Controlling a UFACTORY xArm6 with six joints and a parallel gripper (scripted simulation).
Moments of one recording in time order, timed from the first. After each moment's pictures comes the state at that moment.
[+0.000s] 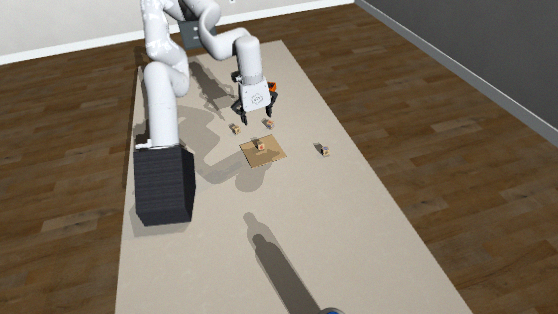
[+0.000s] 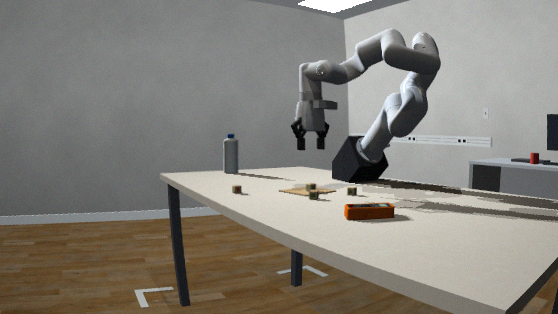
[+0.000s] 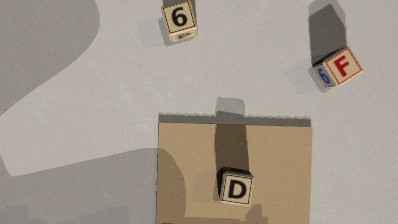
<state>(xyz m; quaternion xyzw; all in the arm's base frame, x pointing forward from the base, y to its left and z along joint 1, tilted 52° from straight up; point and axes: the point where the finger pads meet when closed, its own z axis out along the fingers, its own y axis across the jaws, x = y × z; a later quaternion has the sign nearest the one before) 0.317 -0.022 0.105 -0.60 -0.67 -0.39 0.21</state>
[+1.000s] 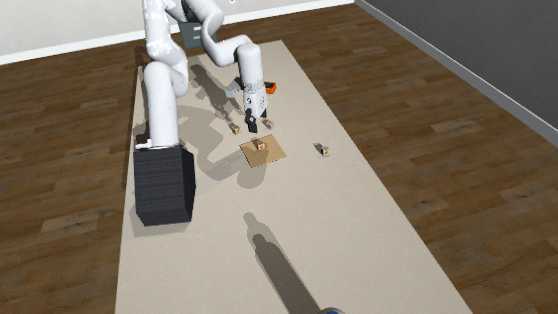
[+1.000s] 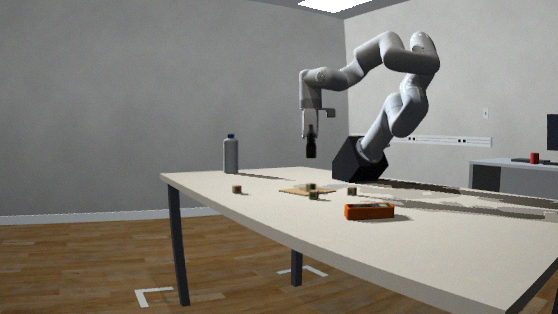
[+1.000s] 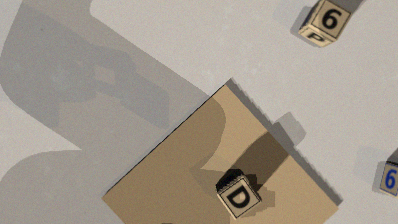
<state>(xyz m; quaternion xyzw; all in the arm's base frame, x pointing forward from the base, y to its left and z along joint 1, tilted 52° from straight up) 0.323 -0.002 0.091 -0.29 -0.85 -0.43 0.04</state>
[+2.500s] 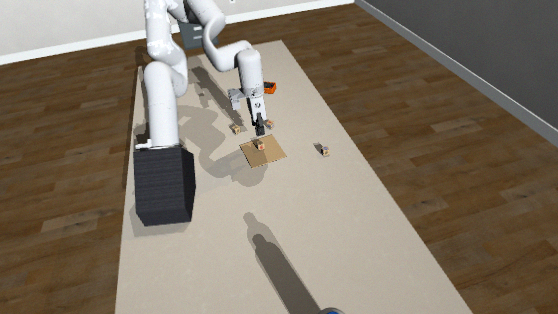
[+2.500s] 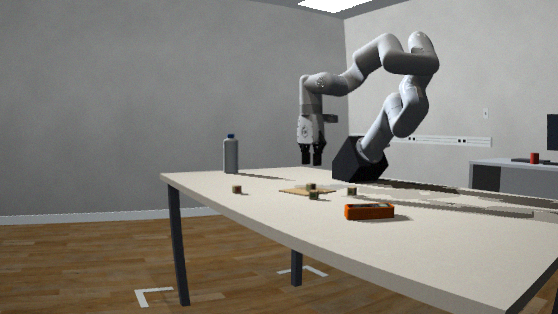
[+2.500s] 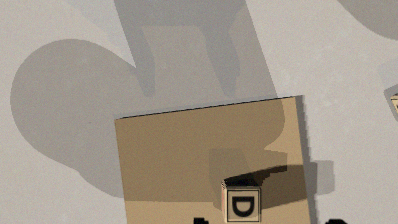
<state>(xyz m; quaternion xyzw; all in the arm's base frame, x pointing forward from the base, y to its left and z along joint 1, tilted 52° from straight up) 0.325 0.012 0.079 -0.02 -0.90 -0.43 -0.10</state>
